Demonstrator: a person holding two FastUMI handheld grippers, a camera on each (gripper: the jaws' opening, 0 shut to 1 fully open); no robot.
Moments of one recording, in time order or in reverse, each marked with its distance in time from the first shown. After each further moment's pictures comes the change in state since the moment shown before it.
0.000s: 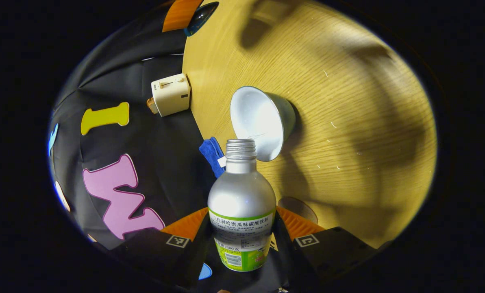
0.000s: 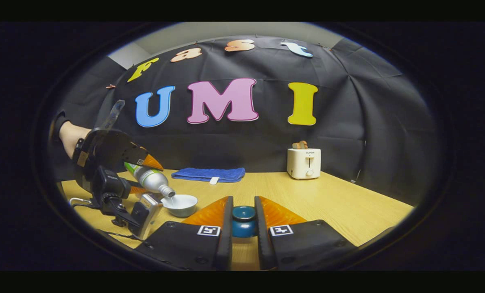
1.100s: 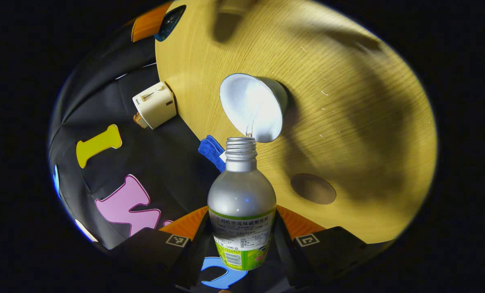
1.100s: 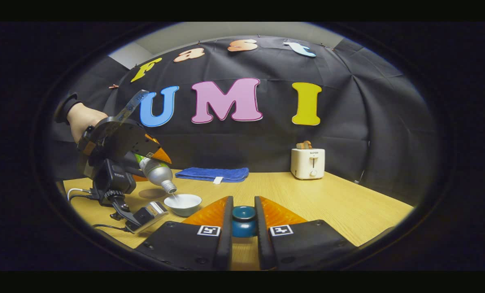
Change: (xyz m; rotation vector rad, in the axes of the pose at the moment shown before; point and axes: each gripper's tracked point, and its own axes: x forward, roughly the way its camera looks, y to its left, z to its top) left arm 0.005 0.007 -0.020 0.241 0.067 0.009; right arm -0.001 0.004 -0.001 -0.001 0.000 0.024
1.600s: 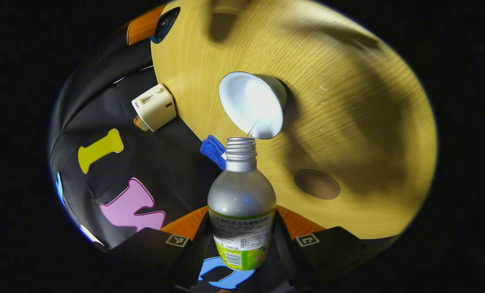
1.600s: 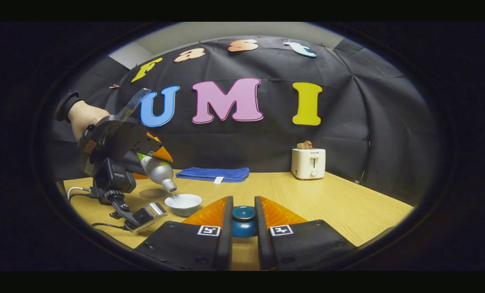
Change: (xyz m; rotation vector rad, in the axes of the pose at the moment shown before) left arm 0.000 0.005 -0.002 0.035 0.003 0.019; right arm -0.001 0.001 -0.001 0.000 -0.001 0.003
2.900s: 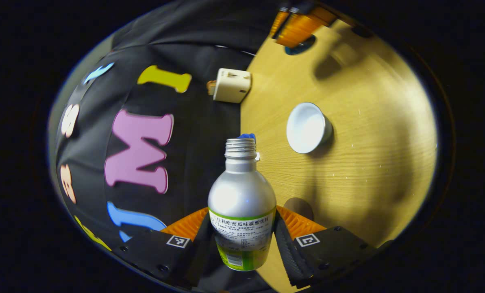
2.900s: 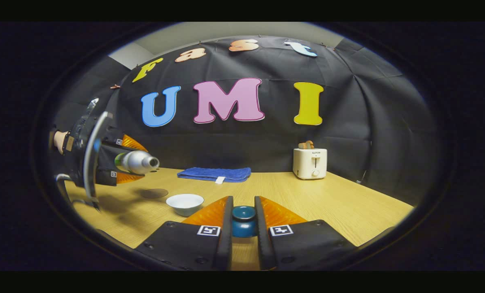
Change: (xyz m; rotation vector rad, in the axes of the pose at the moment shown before) left arm -0.055 -0.024 -0.030 -0.908 -0.160 0.182; right arm 0.000 0.002 0.000 0.002 0.001 0.014
